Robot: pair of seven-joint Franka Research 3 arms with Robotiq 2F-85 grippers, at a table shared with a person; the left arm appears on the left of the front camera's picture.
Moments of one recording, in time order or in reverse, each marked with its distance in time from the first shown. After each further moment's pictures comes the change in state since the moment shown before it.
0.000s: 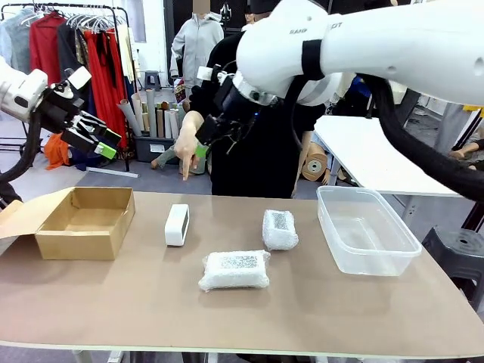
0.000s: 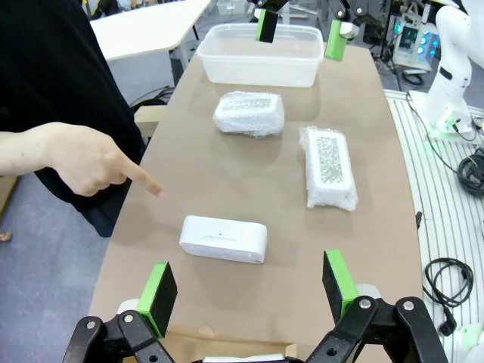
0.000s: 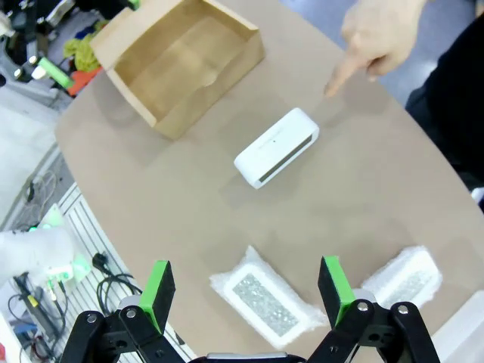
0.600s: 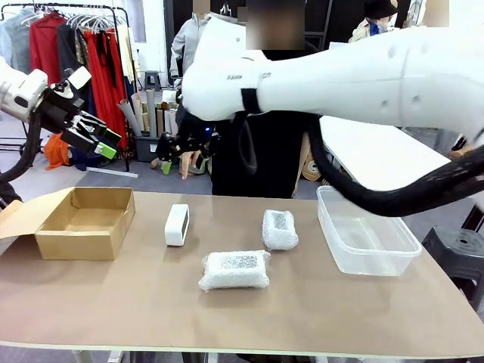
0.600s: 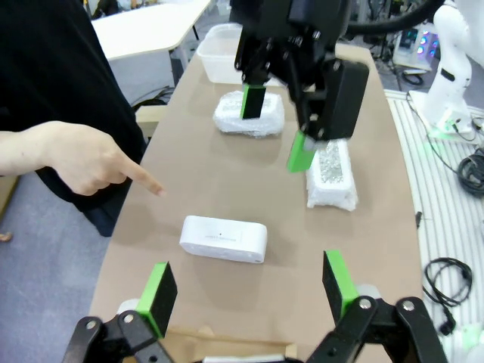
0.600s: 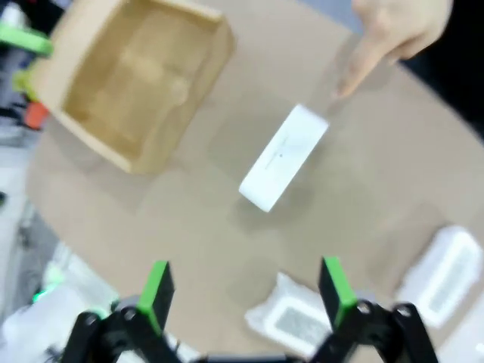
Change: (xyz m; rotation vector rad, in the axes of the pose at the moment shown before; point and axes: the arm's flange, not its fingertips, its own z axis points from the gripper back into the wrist) left arm 0.000 0.000 0.000 0.000 0.000 0.000; right arm 0.053 0.043 -0.093 -0.134 0.102 -0.232
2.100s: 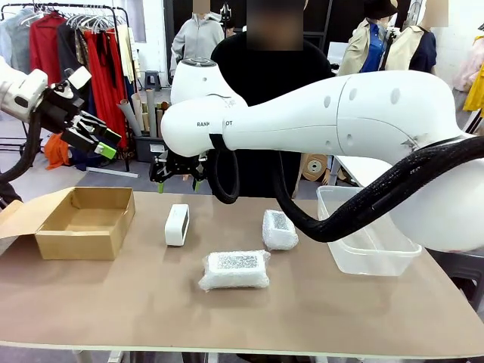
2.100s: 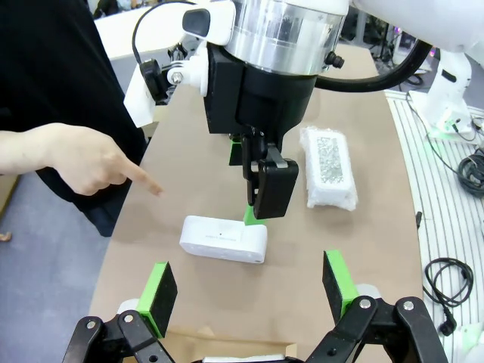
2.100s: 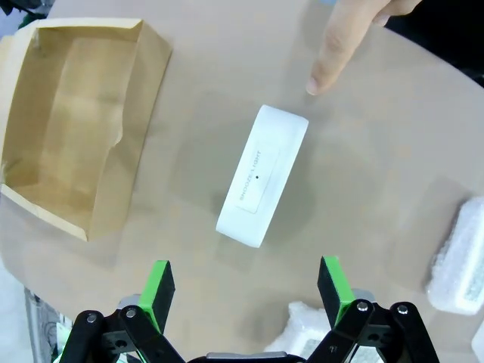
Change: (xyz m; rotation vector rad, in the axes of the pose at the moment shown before) left arm 0.000 0.000 0.000 0.000 0.000 0.000; right arm 0.011 -0.005 -0.079 -0.101 0.040 -0.220
